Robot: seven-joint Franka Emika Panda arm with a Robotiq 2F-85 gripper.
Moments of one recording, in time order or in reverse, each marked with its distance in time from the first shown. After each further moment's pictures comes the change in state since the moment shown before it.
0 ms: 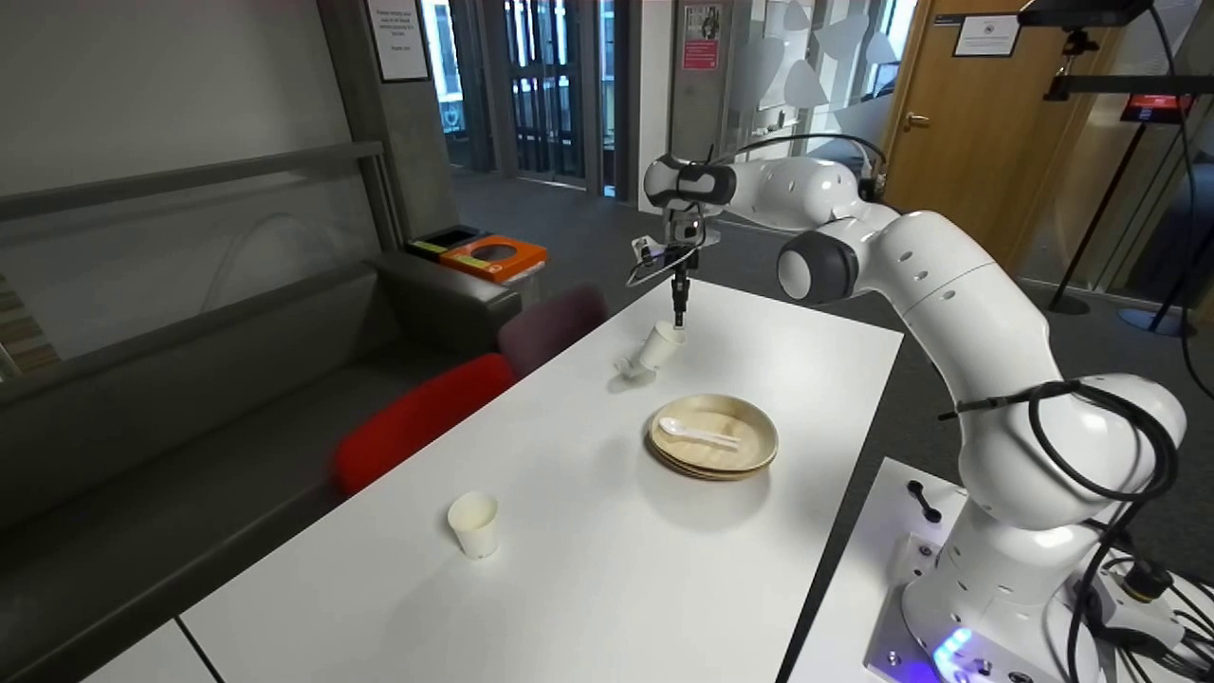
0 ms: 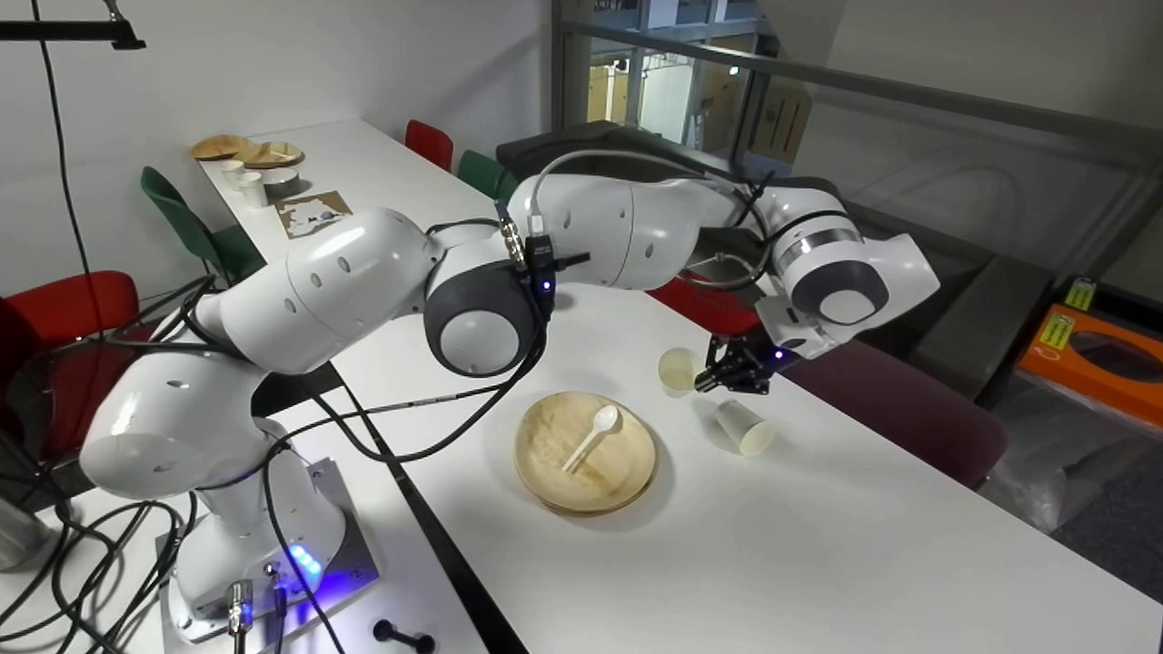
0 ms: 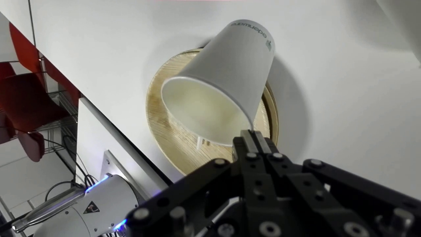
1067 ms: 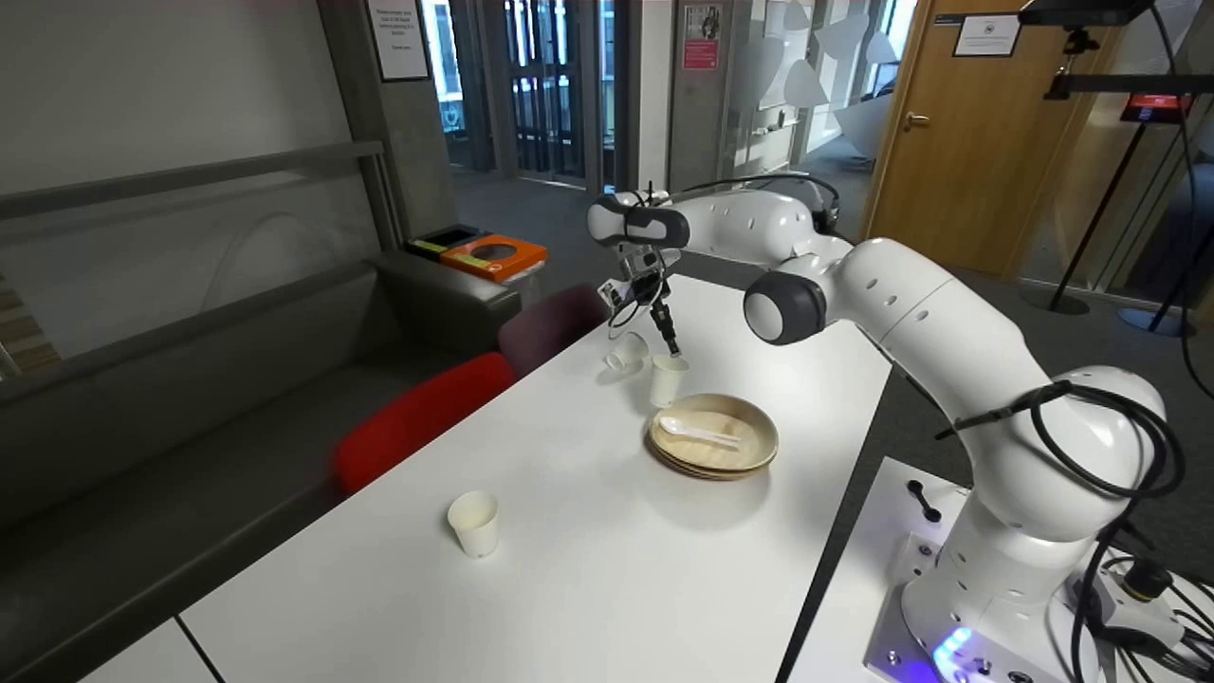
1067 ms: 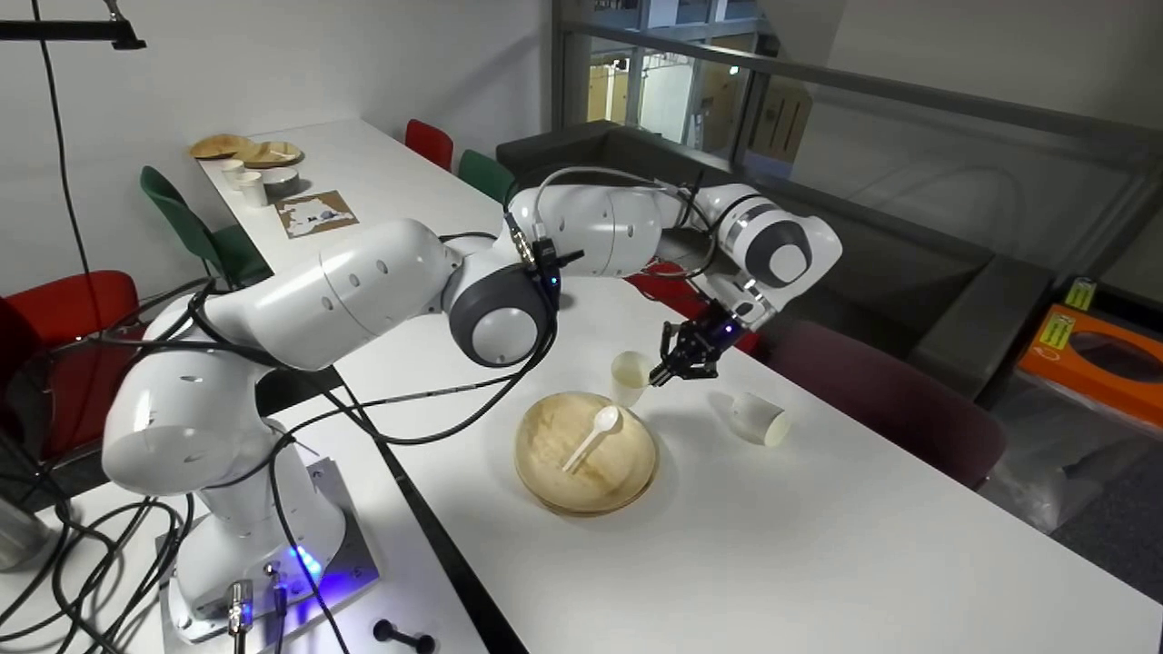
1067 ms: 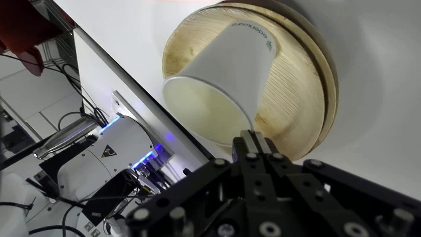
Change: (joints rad) arm 0.173 0.137 -0.010 0.167 -0.217 -0.227 0.009
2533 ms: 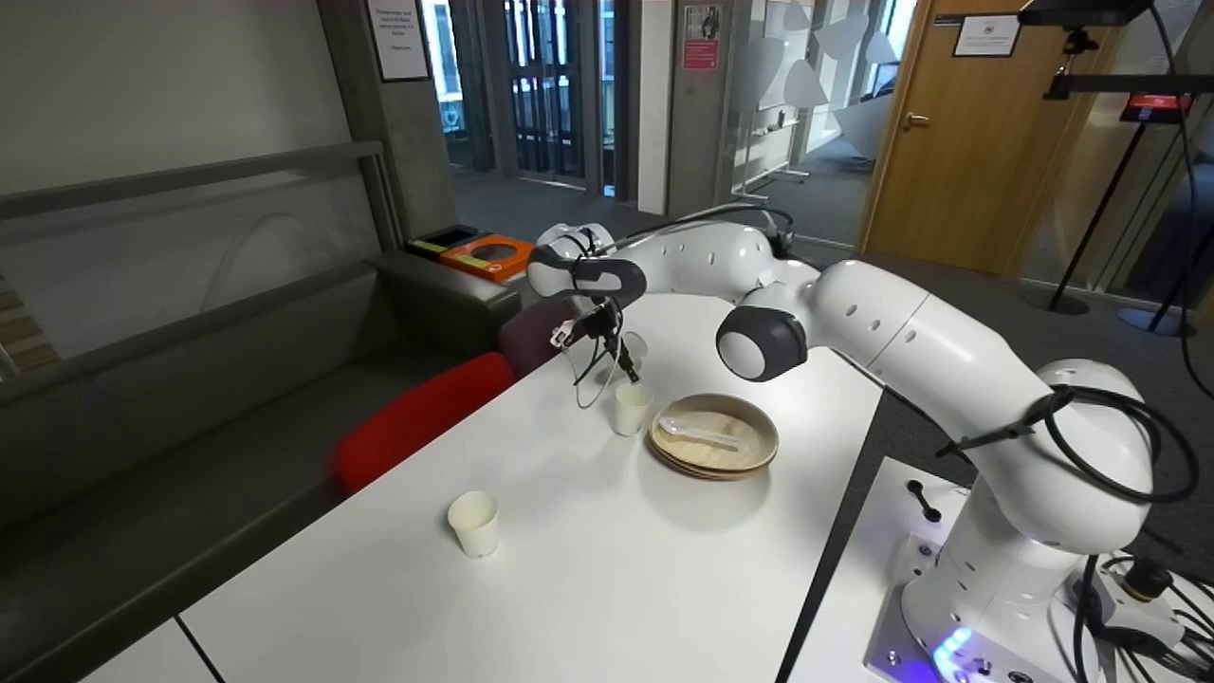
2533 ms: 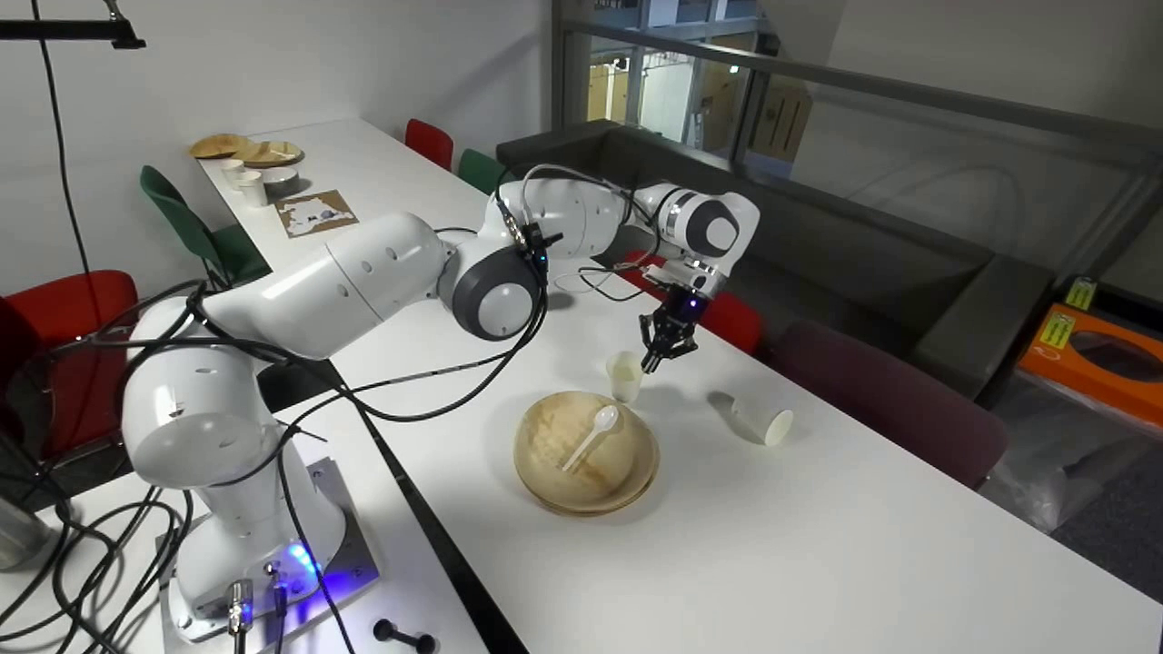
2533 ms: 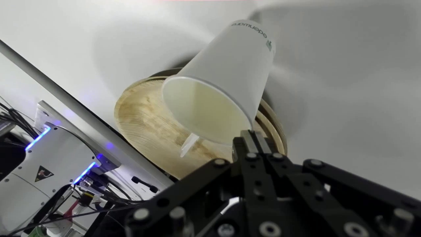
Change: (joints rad) arm 0.211 0.067 -0.023 0.013 -0.153 0.192 0.000
